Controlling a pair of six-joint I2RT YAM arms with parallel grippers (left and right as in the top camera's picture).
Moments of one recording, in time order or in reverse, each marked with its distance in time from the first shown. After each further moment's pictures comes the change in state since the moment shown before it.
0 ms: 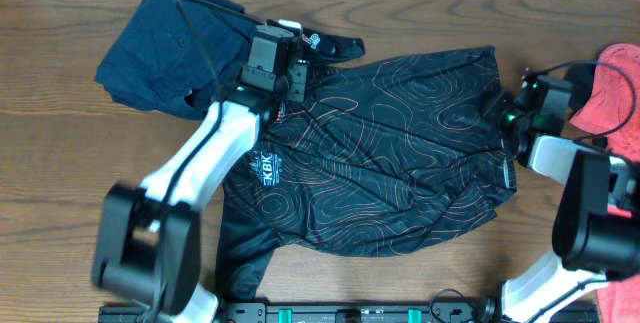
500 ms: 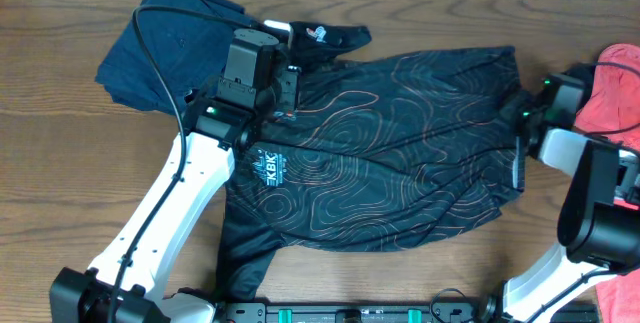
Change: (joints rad) left arm -0.016 -0.243 0.000 -0.231 0.009 -0.012; right arm -0.081 0.039 0.080 -0.069 0.155 0.018
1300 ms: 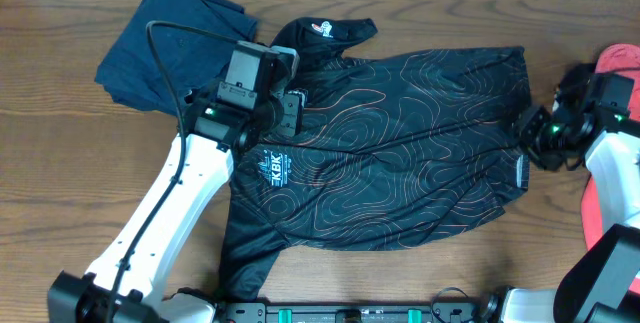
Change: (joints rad) left arm 0.000 -0.022 -0.002 -0.197 0.164 -0.020; right arm -0.065 -0.360 0.148 -0.980 -0.241 -0.143
